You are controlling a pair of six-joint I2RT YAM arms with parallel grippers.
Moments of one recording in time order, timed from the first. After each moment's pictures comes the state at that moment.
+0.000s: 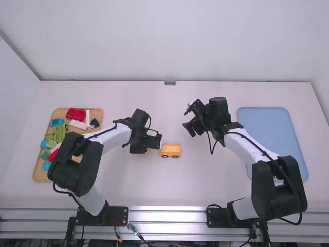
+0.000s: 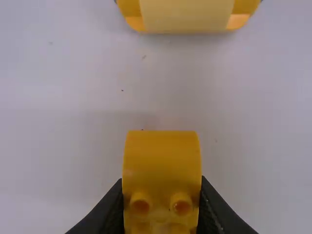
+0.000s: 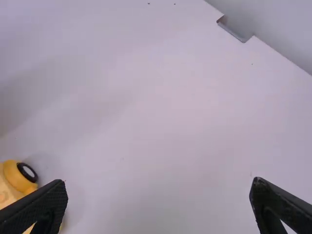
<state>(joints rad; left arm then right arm) -0.35 1.75 0.95 -0.57 0.10 1.22 0.26 1.56 0.87 -0.10 -0.37 -0.45</state>
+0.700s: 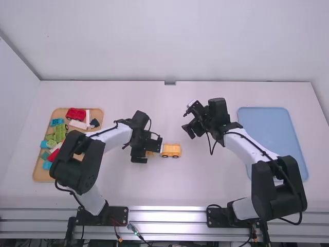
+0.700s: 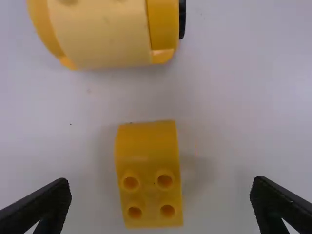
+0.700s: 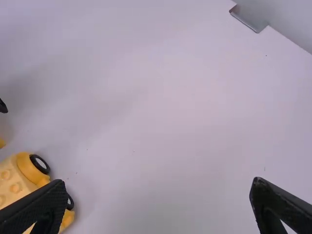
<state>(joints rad) -0.35 1.76 0.95 -0.61 0.23 1.26 0.27 1.56 0.87 -0.13 -0.38 -0.45</state>
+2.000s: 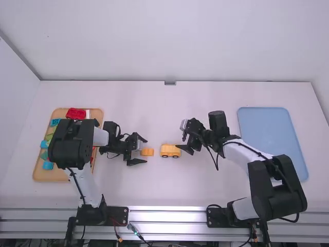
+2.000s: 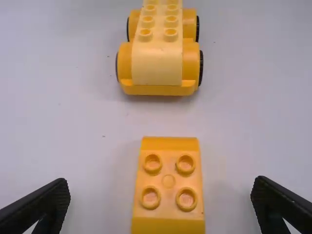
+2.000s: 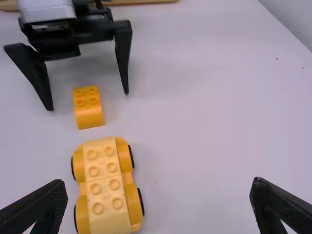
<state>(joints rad) 0.05 2.01 0.76 -0.20 1.07 1.52 0.27 1.56 0.66 0.07 -0.80 -0.79</state>
